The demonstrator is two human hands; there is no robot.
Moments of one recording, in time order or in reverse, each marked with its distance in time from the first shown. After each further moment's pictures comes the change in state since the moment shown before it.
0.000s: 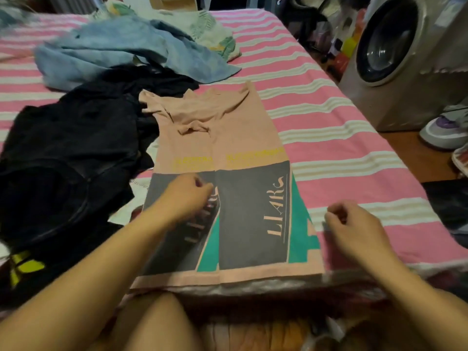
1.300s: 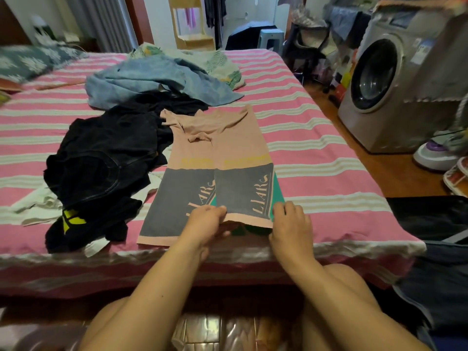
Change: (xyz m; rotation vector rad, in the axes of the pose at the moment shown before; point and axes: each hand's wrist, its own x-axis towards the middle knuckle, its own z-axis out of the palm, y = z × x) left_hand -0.141 0.022 0.080 -0.824 0.058 -0.240; right_hand -0.063 0.006 0.046 -0.364 0.257 -0.511
